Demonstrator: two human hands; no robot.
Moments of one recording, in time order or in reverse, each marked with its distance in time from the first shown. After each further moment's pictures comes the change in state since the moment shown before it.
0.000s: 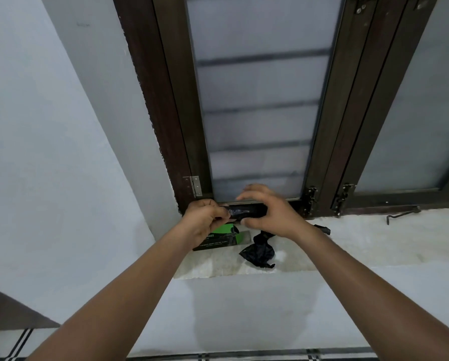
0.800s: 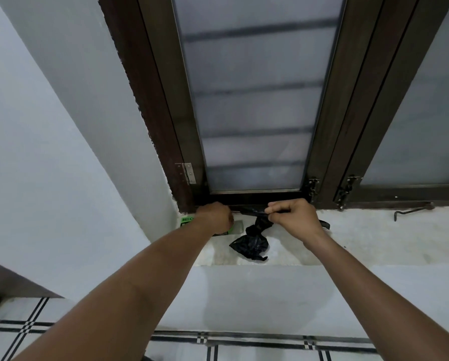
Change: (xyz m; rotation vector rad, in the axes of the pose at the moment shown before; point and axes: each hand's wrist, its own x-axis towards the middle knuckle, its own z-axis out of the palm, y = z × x) left_hand 0.069 -0.052 0.032 1.772 -0.153 0.099; right_hand -0.031 0.059 -0.012 0.286 0.199 0.452
